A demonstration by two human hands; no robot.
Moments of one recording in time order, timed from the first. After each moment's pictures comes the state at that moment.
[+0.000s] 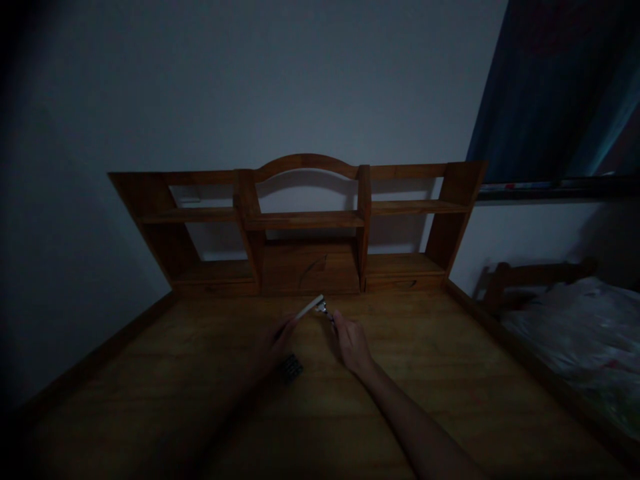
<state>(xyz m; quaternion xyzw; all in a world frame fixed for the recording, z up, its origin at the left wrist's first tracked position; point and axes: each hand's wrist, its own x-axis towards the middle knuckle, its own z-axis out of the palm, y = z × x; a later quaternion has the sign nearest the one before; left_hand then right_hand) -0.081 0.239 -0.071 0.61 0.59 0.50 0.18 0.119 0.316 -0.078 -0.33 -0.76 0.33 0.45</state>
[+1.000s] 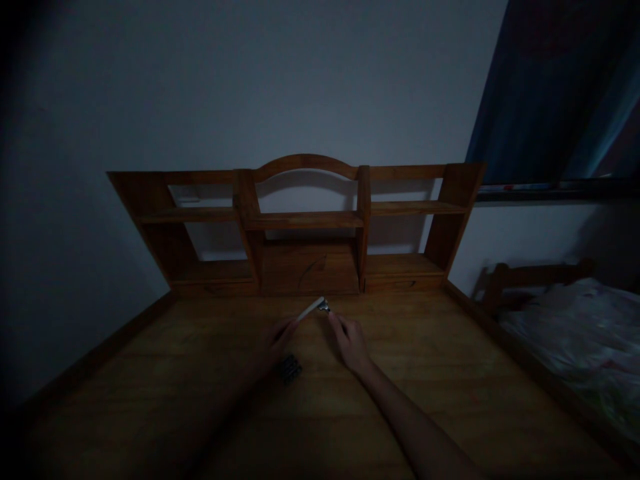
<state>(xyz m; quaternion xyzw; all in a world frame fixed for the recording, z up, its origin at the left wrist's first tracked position) -0.076 0.236 -0.065 0.60 0.58 0.51 0.21 0.115 0.317 -0.074 -0.32 -0.74 0.37 0.47</state>
